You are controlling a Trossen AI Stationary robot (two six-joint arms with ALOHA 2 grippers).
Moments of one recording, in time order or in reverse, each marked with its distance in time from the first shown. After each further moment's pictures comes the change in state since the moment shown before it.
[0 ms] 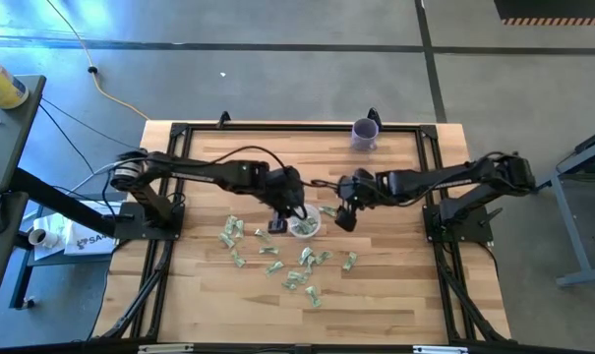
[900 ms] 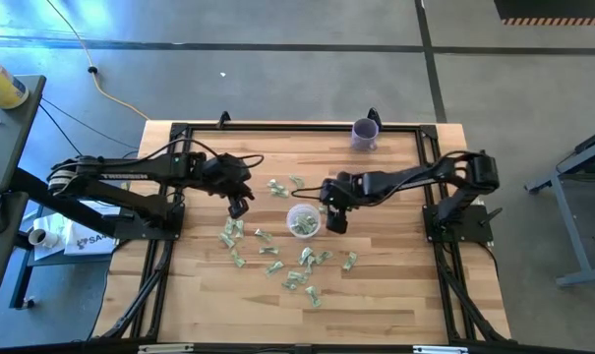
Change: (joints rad) left arm 0.073 -0.568 -0.385 -0.126 -0.179 -0.397; right arm -0.050 0.282 0.093 0.019 -0.073 -0.214
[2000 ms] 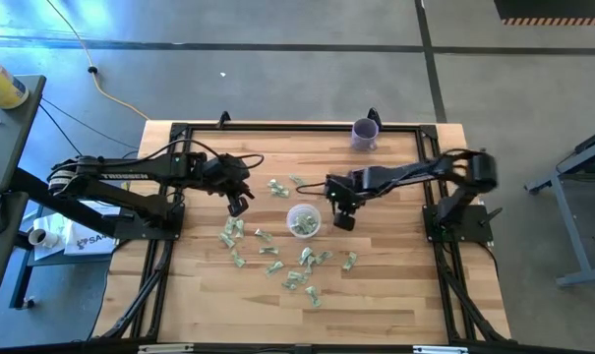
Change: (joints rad) left arm 0.000 0.001 0.000 -0.034 -0.076 0.004; right arm -0.051 0.001 -0.002 -0.158 -0.052 0.037
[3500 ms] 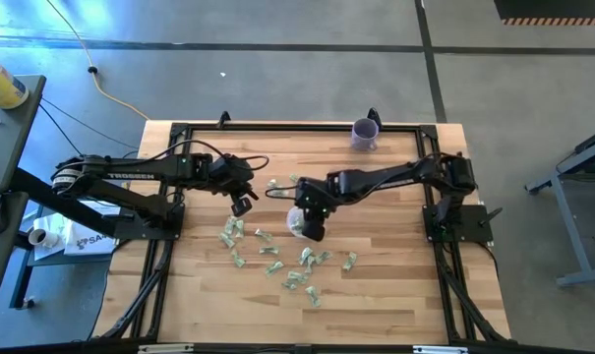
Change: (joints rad) left arm 0.000 0.049 0.000 0.031 -0.034 0.053; right arm 0.086 0.179 0.349 0.051 -0.196 0.080
